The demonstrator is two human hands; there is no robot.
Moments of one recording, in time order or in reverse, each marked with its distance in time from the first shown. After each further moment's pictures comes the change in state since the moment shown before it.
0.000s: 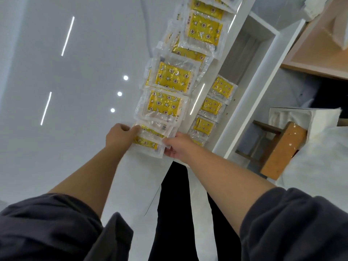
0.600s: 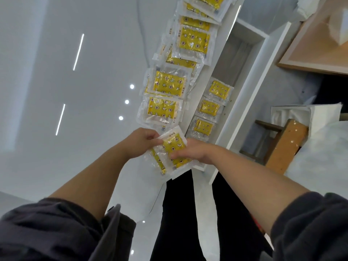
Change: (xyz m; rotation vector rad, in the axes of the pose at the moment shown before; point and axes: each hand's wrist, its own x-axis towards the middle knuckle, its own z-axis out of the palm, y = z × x) left_hand -0.058 0.044 -0.014 0.255 -0.520 0.438; right_hand -0.036 -0.004 -0.061 -0.610 -0.338 -0.182
